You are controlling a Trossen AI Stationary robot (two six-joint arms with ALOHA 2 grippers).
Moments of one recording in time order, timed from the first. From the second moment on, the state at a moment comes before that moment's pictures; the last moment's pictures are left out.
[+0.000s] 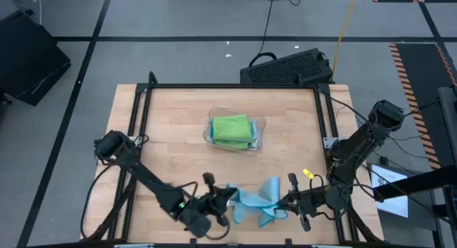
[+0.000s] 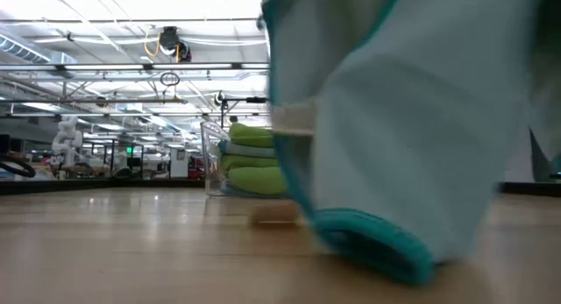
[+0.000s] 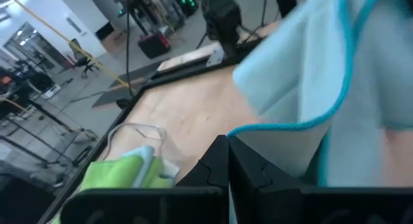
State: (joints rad) left arm -0.66 1.91 1.38 -0.07 -1.04 -0.06; right arm 0.92 1.30 0.61 0.49 0.68 -0.16
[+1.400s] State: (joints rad) left arm -0.68 2.09 1.38 -0.22 -0.61 -0.30; right arm 0.97 1.30 0.43 0.05 0.63 0.72
